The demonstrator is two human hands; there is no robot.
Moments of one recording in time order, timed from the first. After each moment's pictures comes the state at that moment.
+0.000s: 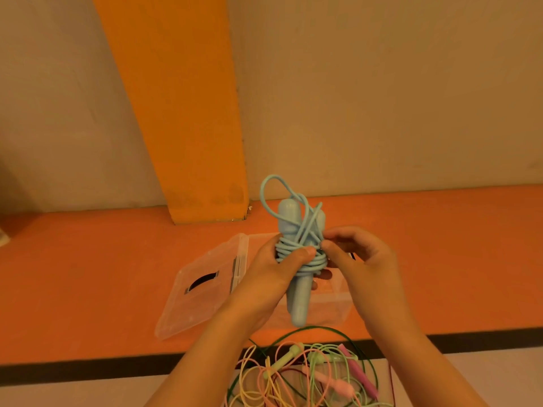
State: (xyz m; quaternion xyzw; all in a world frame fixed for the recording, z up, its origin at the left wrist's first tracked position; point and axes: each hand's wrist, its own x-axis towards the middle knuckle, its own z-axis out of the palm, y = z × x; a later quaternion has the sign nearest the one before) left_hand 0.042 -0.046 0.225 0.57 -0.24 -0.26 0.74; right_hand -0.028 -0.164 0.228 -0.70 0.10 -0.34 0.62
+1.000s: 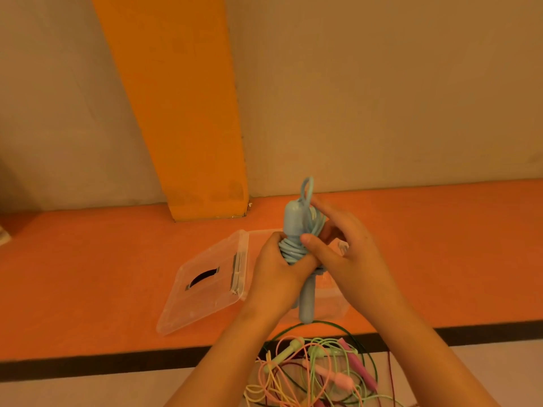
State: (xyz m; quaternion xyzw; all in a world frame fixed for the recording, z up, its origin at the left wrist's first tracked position) left_hand 0.028 -0.052 0.223 0.70 -0.22 -0.13 0.66; right_hand -0.021 -0.164 0.236 -0.83 0.01 -0.32 0.45
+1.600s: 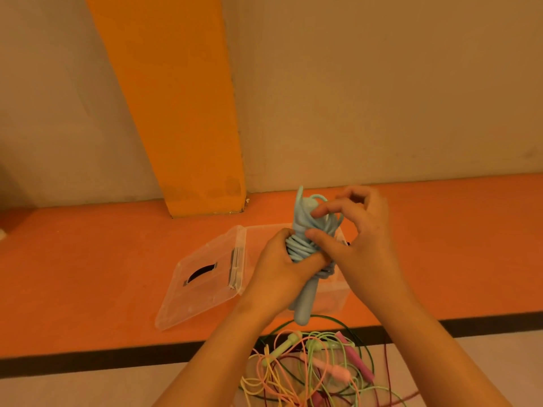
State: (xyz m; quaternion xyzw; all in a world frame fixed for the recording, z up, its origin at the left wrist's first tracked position) left_hand 0.026 -0.052 0.228 0.71 -0.26 -0.17 0.63; right_hand -0.026 -0.169 0.243 -0.83 0.04 -0.40 0.38
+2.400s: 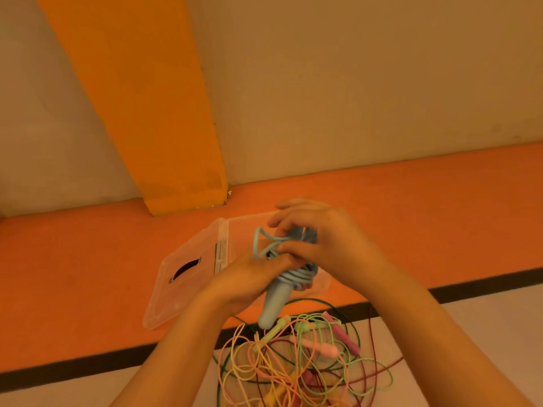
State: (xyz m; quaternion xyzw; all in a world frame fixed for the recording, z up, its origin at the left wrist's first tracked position) left_hand 0.035 -0.045 0.211 0.63 -0.31 -0.36 0.61; right_hand -0.031 -0.181 0.244 -0.91 -0.10 -0.23 0.33
